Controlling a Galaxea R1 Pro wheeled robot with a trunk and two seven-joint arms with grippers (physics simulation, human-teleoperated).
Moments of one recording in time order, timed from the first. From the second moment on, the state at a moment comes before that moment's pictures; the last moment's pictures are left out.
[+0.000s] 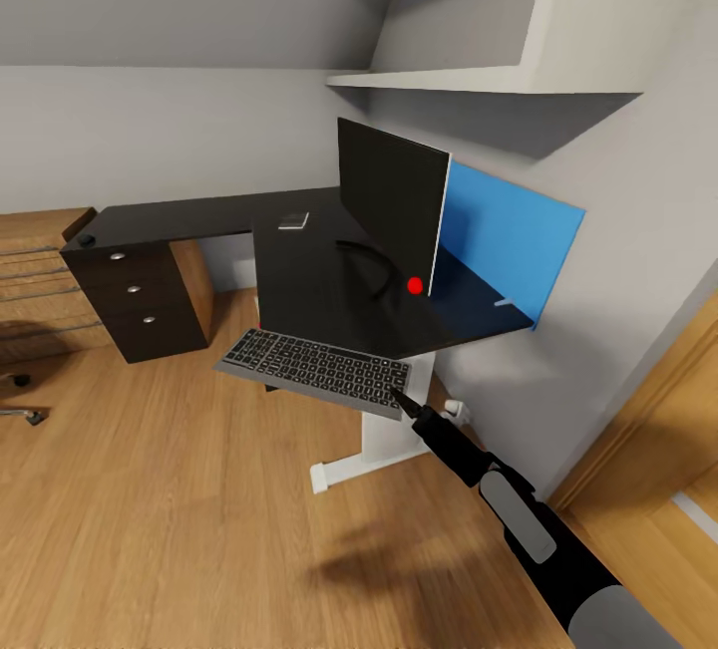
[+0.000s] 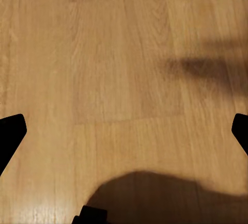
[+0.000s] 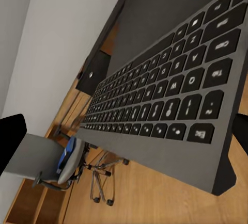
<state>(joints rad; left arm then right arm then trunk) 0.07 0.04 -0.14 -0.76 0.32 -0.25 0.12 -0.53 -0.12 0.38 -1.00 -1.16 0.15 0.40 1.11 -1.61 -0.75</state>
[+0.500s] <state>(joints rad) 0.07 0.04 -0.14 -0.76 0.32 -0.25 0.12 -0.53 -0.12 0.38 -0.98 -1.15 0.14 0.40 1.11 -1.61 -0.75</state>
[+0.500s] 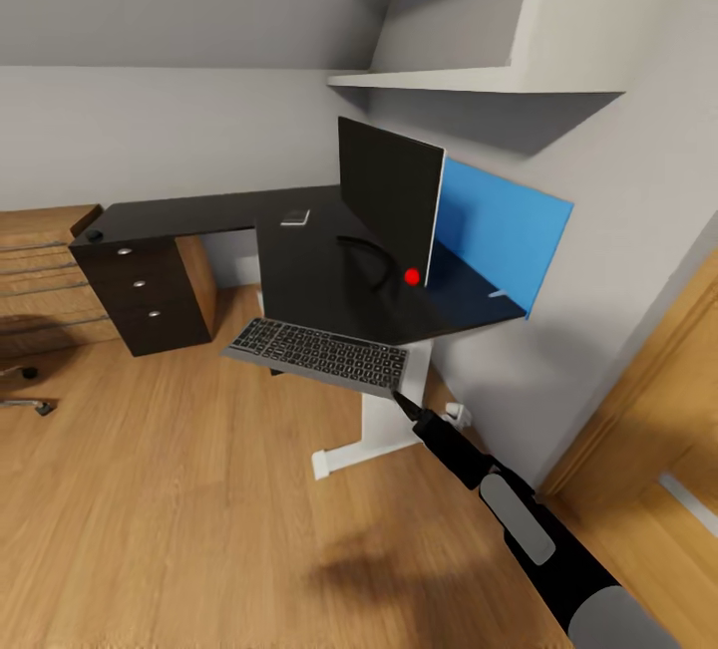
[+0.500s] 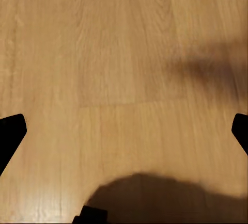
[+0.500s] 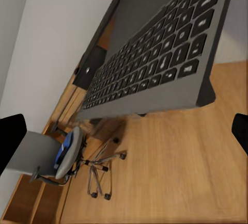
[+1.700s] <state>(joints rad) 0.07 0.04 -0.14 -0.81 0.32 -0.29 0.12 -0.53 0.02 0.38 0.01 -0.63 -0.49 0.28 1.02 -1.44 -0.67</state>
